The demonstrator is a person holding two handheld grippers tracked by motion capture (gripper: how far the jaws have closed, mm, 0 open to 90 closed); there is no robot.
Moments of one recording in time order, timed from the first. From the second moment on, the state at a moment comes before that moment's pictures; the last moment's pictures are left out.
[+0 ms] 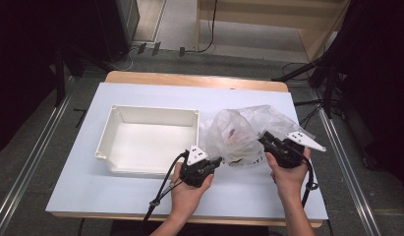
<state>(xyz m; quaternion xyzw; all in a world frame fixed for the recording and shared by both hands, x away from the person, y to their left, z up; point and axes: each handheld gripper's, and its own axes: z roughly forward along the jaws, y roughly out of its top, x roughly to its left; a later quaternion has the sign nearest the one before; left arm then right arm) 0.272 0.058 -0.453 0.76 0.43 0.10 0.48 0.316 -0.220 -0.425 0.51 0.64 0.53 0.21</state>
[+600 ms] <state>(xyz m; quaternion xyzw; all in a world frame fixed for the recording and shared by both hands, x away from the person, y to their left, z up) 0.258 0.053 -0.466 0.78 0.42 0.08 0.45 0.344 -0.212 -0.486 0.57 0.71 0.39 0.14</state>
